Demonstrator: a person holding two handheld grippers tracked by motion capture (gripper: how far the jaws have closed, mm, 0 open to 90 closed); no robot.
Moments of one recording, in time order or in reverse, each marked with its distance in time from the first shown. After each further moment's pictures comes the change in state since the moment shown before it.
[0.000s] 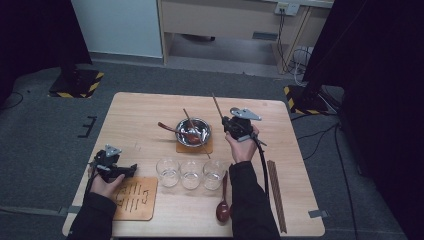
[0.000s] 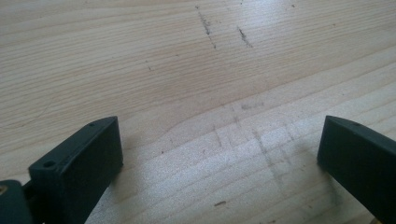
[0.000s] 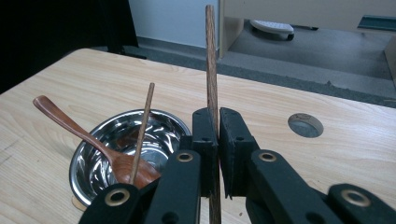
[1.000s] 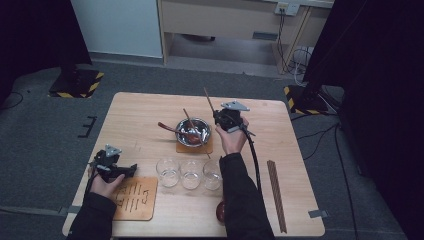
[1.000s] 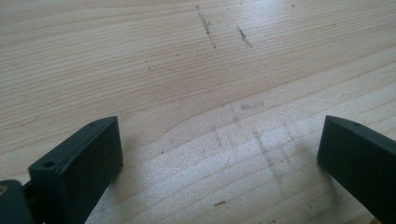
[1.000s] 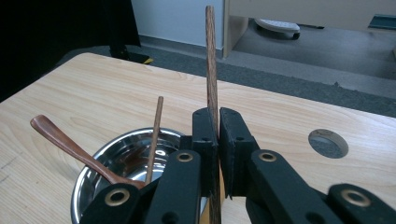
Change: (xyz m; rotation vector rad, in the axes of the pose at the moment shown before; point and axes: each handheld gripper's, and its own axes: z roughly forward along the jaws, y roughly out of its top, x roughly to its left) left arm 0.000 0.000 0.000 0.000 0.000 0.000; right arm 0.016 0.018 0.032 0.012 0.011 0.000
